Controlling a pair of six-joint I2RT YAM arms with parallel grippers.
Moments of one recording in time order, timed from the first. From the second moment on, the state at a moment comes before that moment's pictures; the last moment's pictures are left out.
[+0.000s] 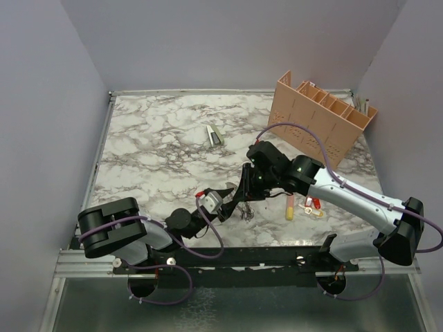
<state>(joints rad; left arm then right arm) -1.16 1.45 0.13 1.50 -0.25 0.03 0.94 1.33 1.20 -0.81 -0.10 0.91</state>
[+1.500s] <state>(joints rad) -1.16 1.36 0.10 1.51 -0.18 0.10 0.94 1.29 1.17 -0.78 -0.14 0.90</state>
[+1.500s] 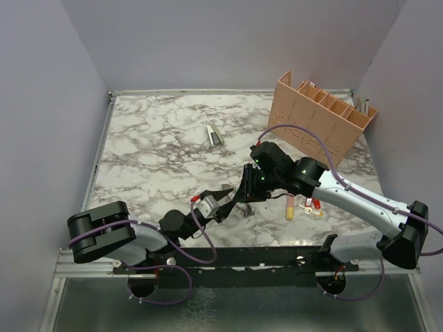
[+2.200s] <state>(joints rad) -1.16 1.37 0.12 1.51 -0.14 0.12 0.93 1.29 1.17 -0.78 -0.16 0.90</state>
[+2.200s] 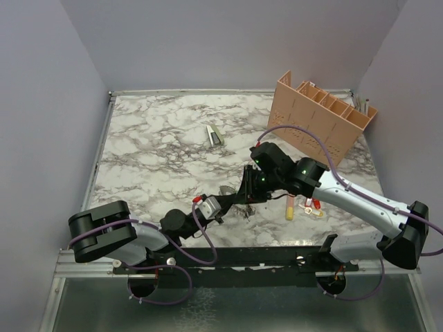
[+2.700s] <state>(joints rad) -1.16 1.33 0.09 1.51 -0.06 0.14 0.90 1.27 1.17 -0.83 -0.19 0.85</state>
